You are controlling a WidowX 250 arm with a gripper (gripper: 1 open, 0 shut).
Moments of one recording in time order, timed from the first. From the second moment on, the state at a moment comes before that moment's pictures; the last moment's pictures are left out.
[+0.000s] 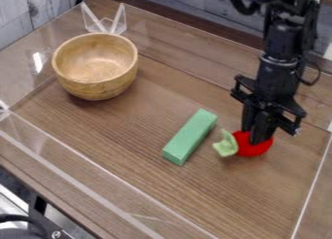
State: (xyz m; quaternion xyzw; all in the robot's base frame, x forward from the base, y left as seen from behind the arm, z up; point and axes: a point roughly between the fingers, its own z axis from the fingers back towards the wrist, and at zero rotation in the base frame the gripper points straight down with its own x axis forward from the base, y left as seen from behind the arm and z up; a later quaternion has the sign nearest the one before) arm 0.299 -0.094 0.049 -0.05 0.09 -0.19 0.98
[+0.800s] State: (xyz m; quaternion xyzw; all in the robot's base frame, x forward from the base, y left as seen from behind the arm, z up) arm 0.258 -0.131 0.058 -0.05 0.05 -0.18 0.98
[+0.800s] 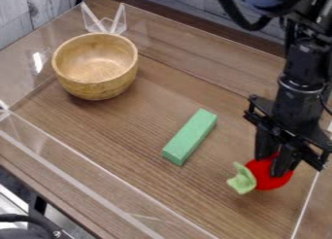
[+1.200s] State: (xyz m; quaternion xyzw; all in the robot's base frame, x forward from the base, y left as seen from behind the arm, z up) arm 0.258 -0.128 0.053 -0.04 0.04 -0.21 0.98
